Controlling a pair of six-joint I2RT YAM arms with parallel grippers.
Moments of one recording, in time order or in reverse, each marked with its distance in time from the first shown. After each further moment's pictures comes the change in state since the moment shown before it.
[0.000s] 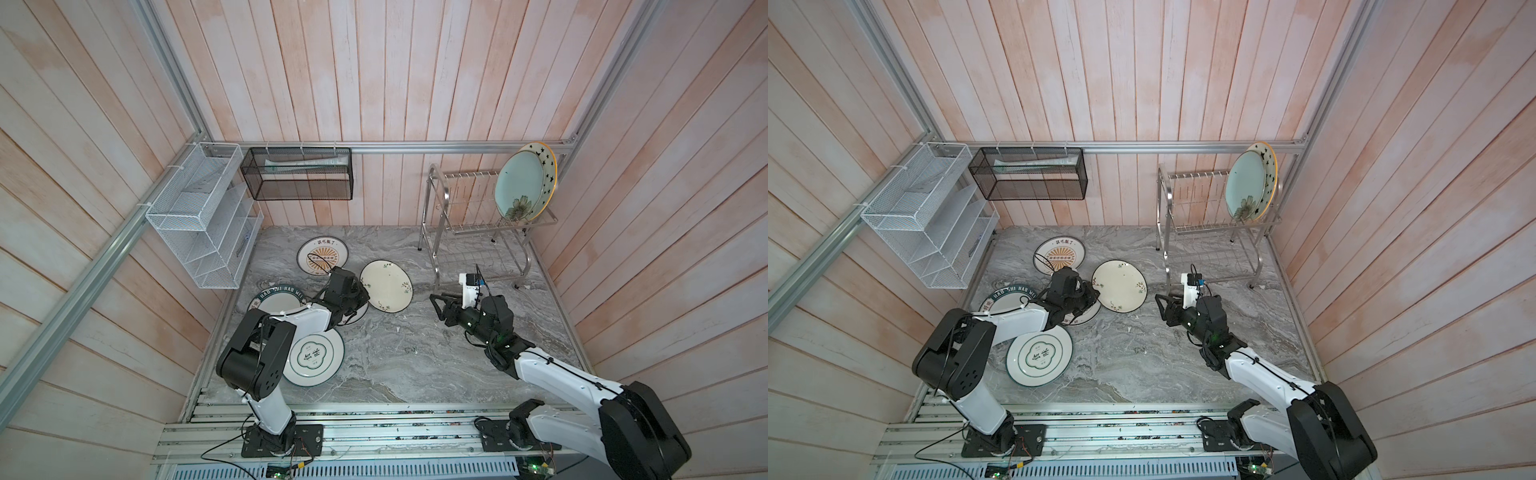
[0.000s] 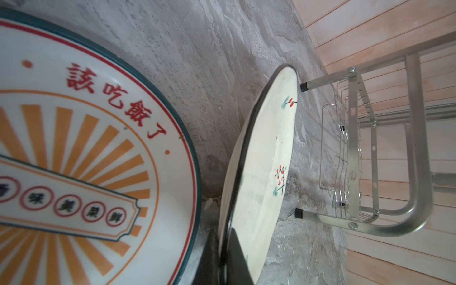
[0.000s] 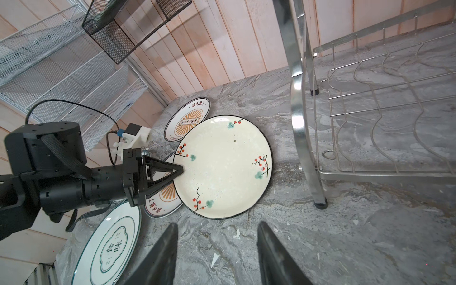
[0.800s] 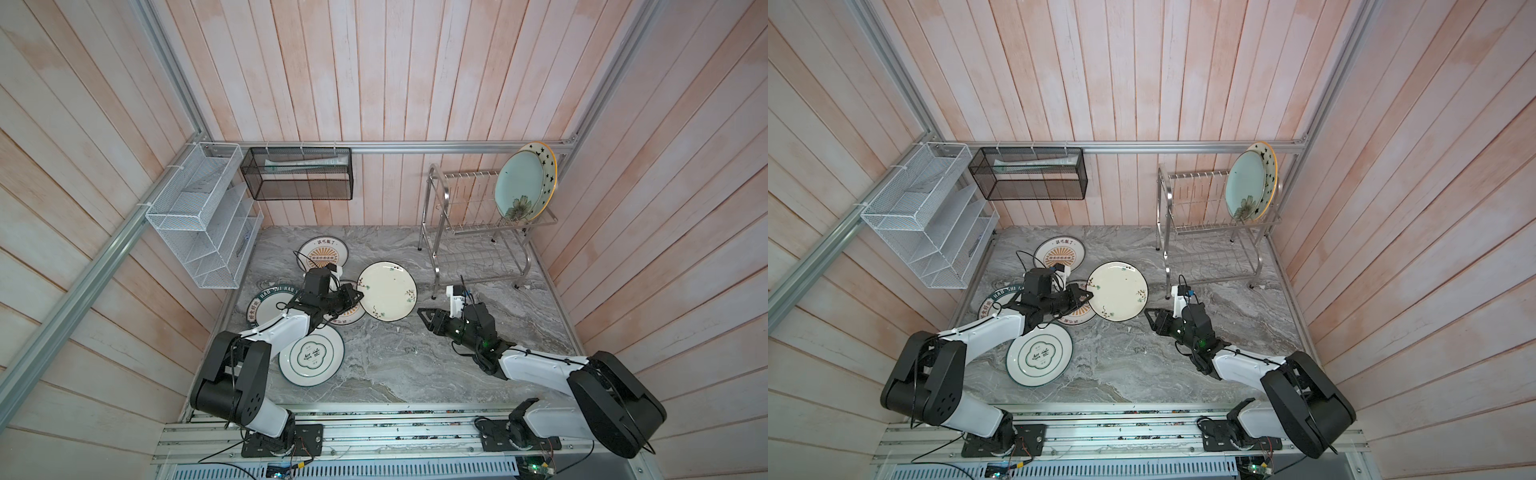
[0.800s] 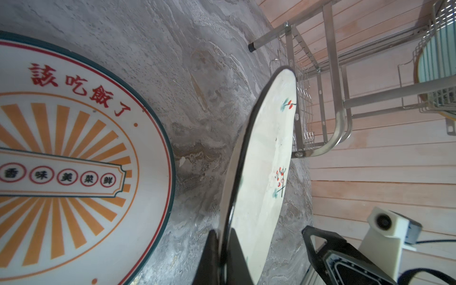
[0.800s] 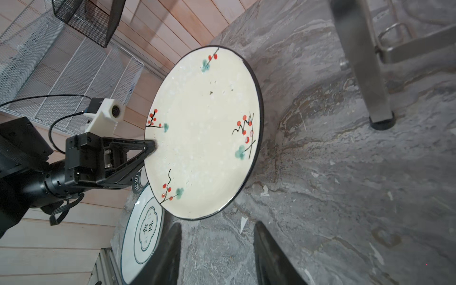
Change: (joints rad) left arm 0.124 -0.184 -0.089 -0.053 0.366 0.197; right arm 0.085 0.194 -0.055 0.150 -0.039 0.304
